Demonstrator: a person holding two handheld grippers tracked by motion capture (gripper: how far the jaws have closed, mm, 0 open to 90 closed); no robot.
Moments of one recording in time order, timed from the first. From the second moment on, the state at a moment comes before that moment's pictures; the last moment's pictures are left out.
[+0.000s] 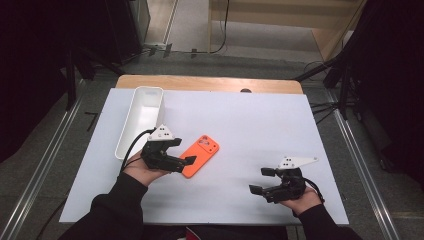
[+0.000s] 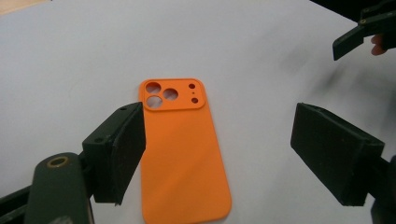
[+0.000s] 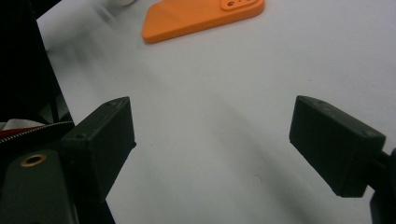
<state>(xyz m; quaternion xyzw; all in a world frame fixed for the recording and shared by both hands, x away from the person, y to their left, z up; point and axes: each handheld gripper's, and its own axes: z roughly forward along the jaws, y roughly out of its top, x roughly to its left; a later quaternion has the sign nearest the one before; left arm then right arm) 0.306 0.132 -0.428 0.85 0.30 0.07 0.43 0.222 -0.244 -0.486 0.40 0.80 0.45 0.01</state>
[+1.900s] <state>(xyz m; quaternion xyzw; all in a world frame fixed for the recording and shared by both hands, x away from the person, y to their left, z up) 0.345 0.083 -0.469 0.87 0.32 0.07 0.38 0.222 -0.245 -0.486 0.40 0.80 0.45 0.01</state>
